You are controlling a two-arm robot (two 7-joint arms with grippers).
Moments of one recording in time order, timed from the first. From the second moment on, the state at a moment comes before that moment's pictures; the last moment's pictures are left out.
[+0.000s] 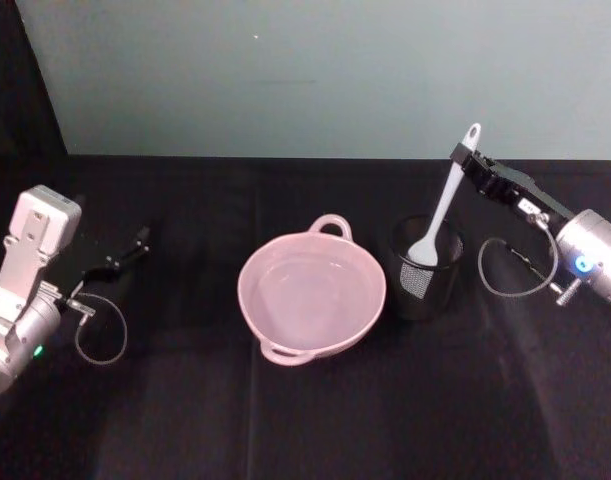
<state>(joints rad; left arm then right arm) -0.20 0.60 0.45 -1.41 -0.25 -0.12 0.03 0.39 0.43 -0.28 -1.25 0.93 0.16 0.49</state>
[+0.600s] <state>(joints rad) -0.20 0.60 0.45 -1.41 -0.25 -0.12 0.03 0.40 0.45 -0.32 -1.22 0.97 0.12 0.52</state>
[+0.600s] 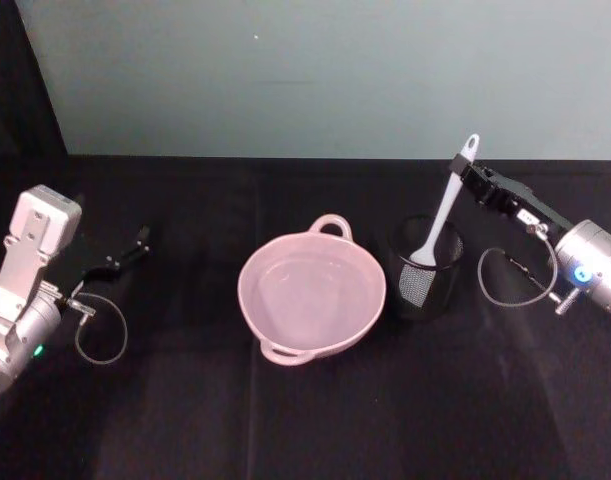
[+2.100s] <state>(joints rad) -0.20 0.60 0.45 -1.41 -0.25 -0.12 0.03 0.41 0.44 -0.35 -1.18 0.99 0.10 0.55</state>
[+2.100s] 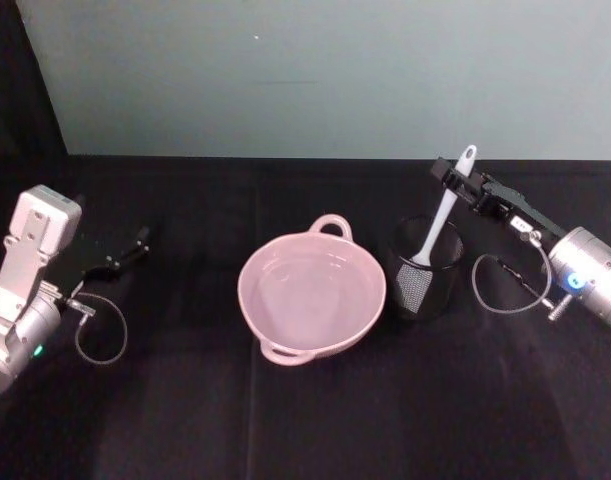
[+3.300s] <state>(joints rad) -0.20 0.60 0.45 -1.41 -0.25 -0.12 0.03 0.36 0.55 -0.41 -1.33 0.61 -0.04 0.36</state>
